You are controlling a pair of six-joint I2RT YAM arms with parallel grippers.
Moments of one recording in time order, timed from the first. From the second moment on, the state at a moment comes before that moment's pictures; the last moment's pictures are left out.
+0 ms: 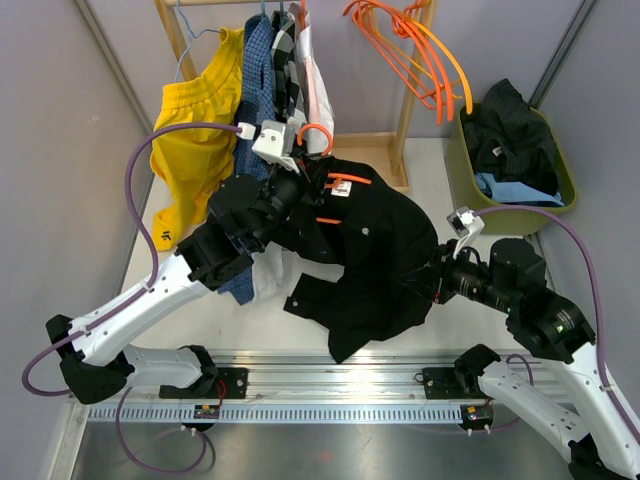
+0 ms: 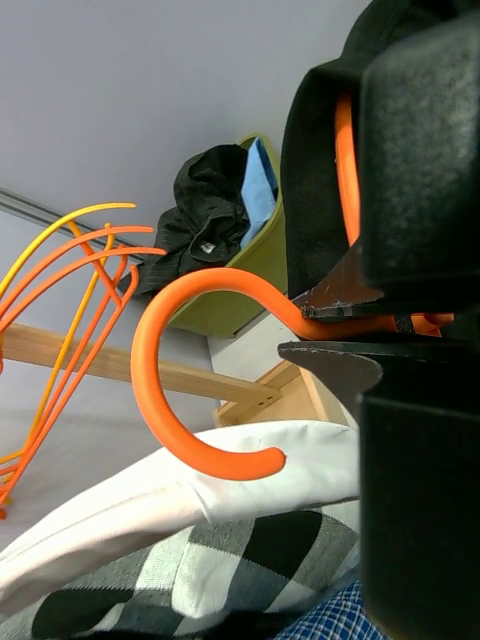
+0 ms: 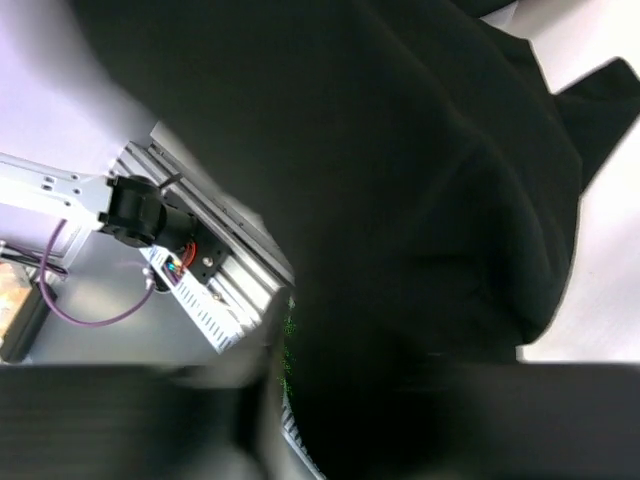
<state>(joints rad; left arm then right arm) -0.95 1.22 1.37 -0.01 -0.37 -0.22 0.57 0.62 1.01 -0.75 -0.33 0.42</state>
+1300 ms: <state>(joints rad) -0.94 0.72 0.71 0.07 -0.35 -0.58 0.61 0.89 0.74 -0.45 0.03 0.55</state>
